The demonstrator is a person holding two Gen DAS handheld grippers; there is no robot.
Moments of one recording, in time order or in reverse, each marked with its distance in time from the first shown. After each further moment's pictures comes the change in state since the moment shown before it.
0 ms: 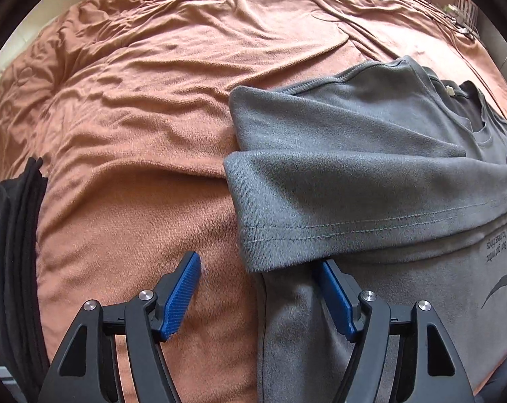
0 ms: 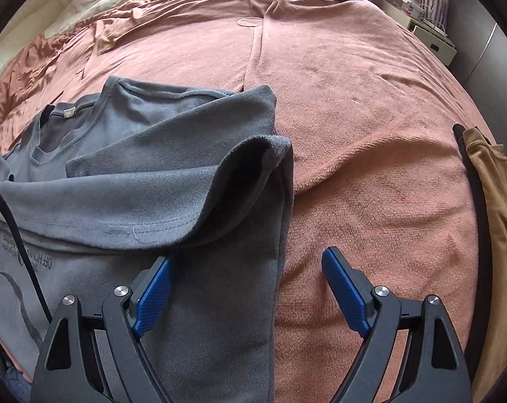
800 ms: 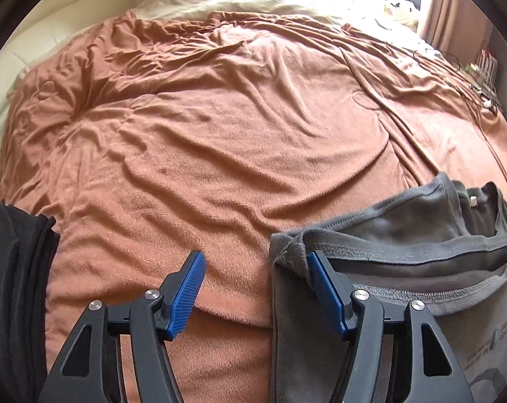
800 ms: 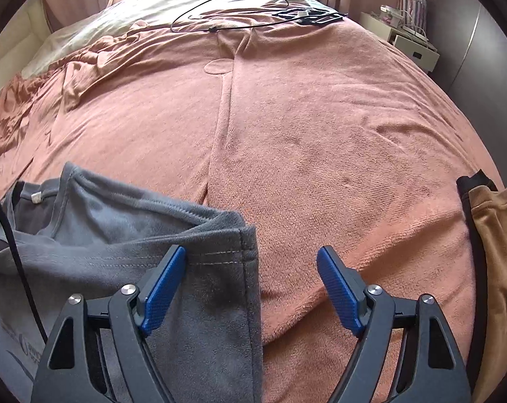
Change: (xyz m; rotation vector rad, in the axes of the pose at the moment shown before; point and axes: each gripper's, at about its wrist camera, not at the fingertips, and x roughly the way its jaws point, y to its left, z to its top) left arm -0.014 0.029 0.073 -0.158 -0.210 0.010; right arm 0.036 -0.014 0.065 0.110 -0.114 -0.014
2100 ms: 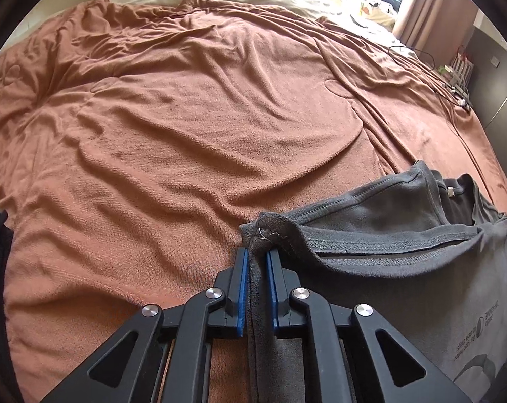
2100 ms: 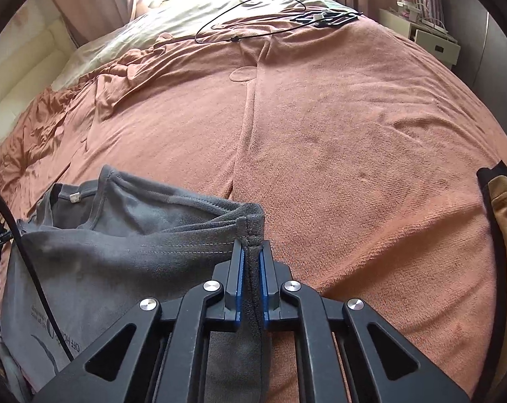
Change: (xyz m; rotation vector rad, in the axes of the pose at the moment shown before) left arm 0.024 0.000 -0.010 0.005 0.035 -0.176; right arm -0.015 -0.019 -0.012 0.004 -0.025 0.154
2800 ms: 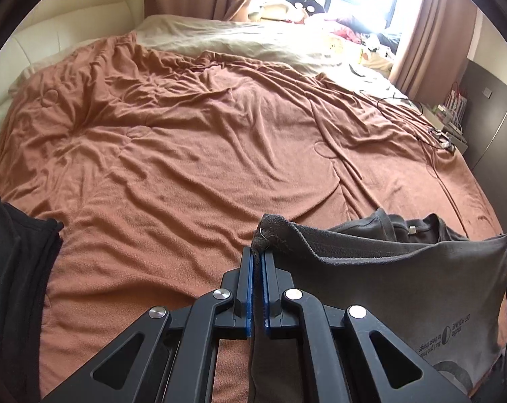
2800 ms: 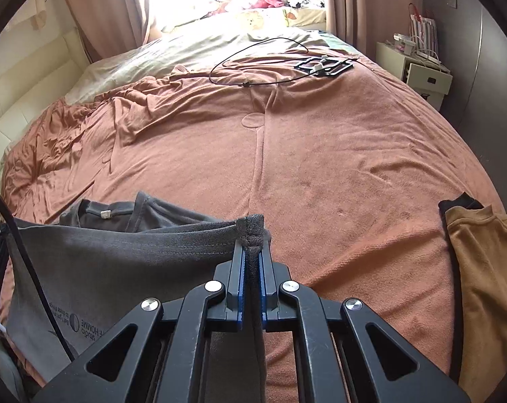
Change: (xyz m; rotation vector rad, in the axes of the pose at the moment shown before) left arm -0.097 -0.004 0.003 -0.038 -0.188 0.011; right arm -0.082 0.016 -0.006 -0.040 -0.124 -0.009
